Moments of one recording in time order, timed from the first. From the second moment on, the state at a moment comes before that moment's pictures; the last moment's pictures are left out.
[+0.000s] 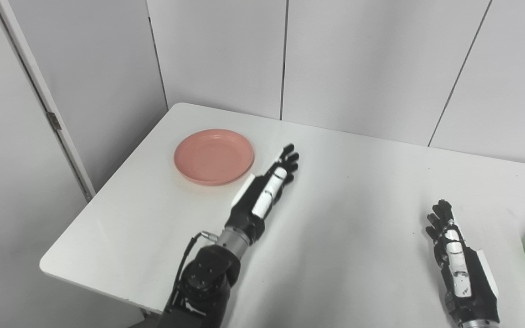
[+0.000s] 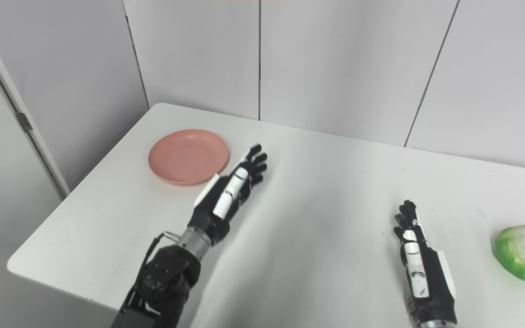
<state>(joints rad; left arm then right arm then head) -0.17 0.04 0.00 -0.23 -0.09 0.21 -0.10 -0.13 -0.09 0.05 0.08 0.09 -0.10 0.18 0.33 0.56</state>
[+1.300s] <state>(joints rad) -0.42 0.35 0.36 0.06 -0.36 0.30 -0.07 -0.13 -0.09 0.04 0.08 0.10 -0.10 0.19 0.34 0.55</state>
